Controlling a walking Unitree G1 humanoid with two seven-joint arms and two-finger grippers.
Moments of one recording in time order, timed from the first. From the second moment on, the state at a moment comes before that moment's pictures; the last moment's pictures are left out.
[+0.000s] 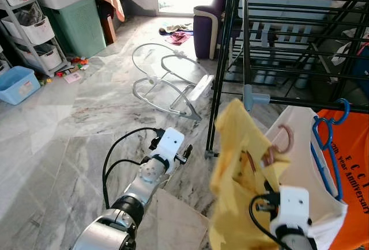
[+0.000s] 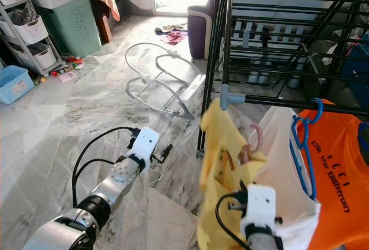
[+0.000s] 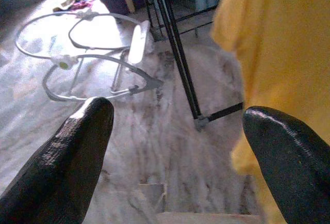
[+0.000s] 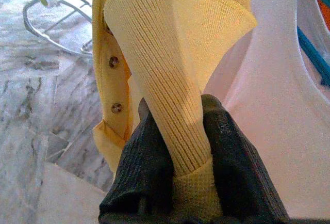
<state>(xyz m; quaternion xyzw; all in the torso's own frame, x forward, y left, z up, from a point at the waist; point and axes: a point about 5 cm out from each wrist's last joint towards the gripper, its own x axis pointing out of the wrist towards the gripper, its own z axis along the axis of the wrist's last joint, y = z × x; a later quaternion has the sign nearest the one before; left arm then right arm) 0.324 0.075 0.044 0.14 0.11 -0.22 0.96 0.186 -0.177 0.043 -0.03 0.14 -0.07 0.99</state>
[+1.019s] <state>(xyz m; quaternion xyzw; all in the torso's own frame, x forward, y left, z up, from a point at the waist) 0.330 0.070 0.053 0.14 0.10 -0.21 0.96 0.192 -0.171 0.040 -0.01 0.14 -0.07 0.99</state>
